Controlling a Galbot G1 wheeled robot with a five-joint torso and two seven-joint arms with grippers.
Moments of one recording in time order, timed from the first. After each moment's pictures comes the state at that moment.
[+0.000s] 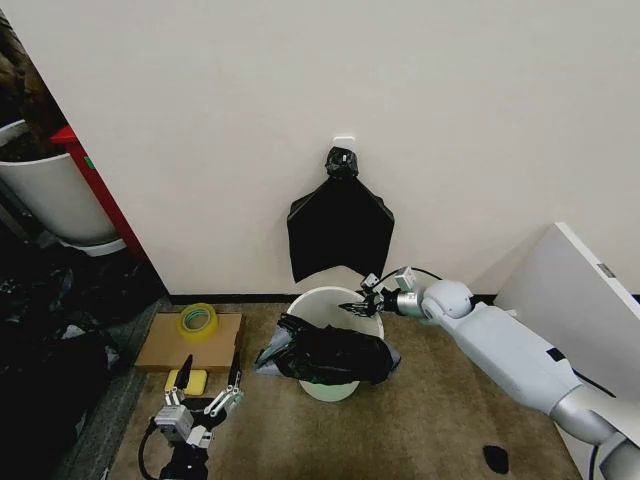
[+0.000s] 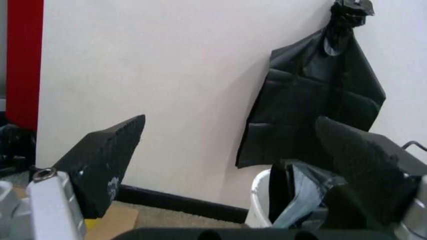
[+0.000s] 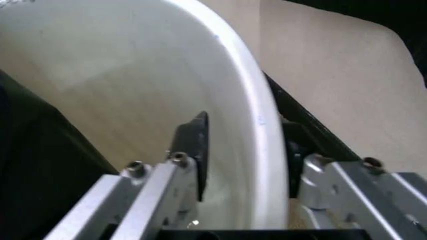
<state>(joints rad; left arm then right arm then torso) 1.87 -1.27 -0.43 -2.05 -0.44 -0.60 -0.01 -0.46 1.00 -0.30 1.24 0.54 -0.36 -0.60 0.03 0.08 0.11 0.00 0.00</state>
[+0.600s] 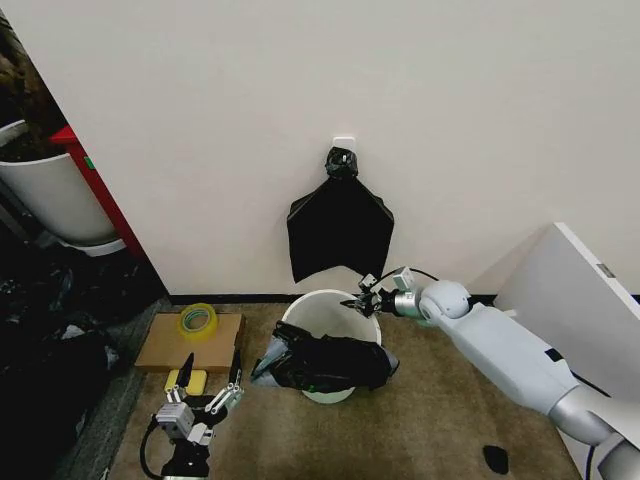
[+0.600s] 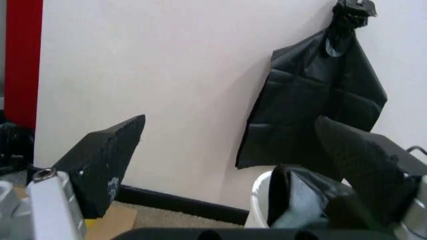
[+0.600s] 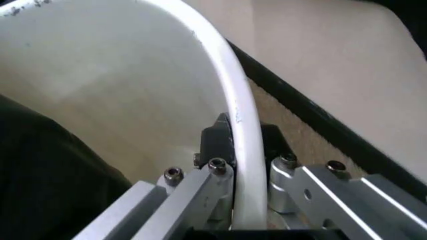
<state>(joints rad) 1.85 -1.26 -0.42 -2.04 -0.45 -0.60 -0.01 -0.51 0.99 -0.26 1.30 0.62 -0.44 -0.49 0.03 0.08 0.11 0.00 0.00</state>
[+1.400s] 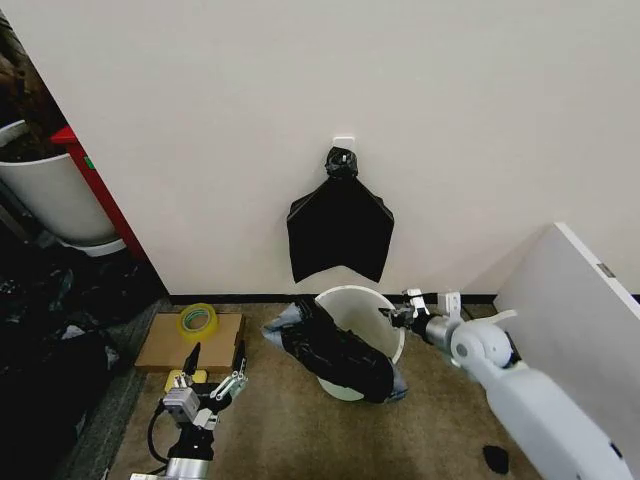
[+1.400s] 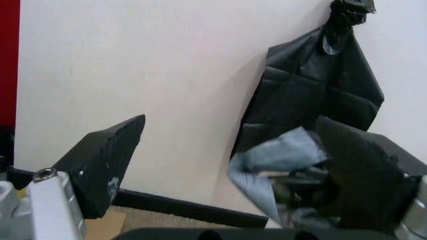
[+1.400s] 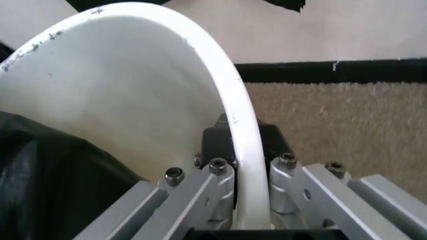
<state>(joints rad) 1.79 -1.24 -0.40 -2.03 -0.48 -0.56 -0.02 -1.03 1.03 0.21 1.74 0.90 -0.59 0.06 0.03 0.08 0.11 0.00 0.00</state>
